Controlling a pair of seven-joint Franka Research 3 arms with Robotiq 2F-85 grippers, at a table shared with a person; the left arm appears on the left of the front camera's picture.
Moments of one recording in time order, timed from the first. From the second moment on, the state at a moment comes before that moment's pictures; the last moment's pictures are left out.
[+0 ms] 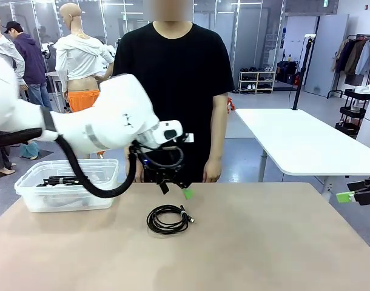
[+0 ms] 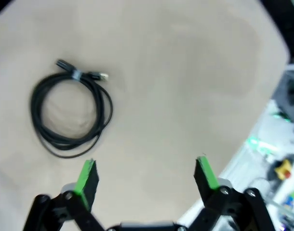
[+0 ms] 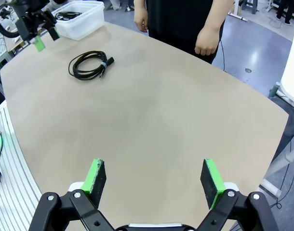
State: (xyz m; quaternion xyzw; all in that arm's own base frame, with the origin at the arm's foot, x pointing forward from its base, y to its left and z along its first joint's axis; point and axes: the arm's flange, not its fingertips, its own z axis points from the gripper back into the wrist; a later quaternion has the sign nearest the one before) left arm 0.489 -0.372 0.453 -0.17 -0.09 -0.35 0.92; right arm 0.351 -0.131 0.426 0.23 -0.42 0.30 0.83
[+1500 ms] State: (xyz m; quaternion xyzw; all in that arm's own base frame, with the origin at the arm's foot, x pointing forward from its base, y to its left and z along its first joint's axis) left arm 0.563 -0.442 0.352 -0.01 -0.01 -0.01 1.00; right arm 0.351 -0.131 0.426 0.23 -0.42 0.30 0.83
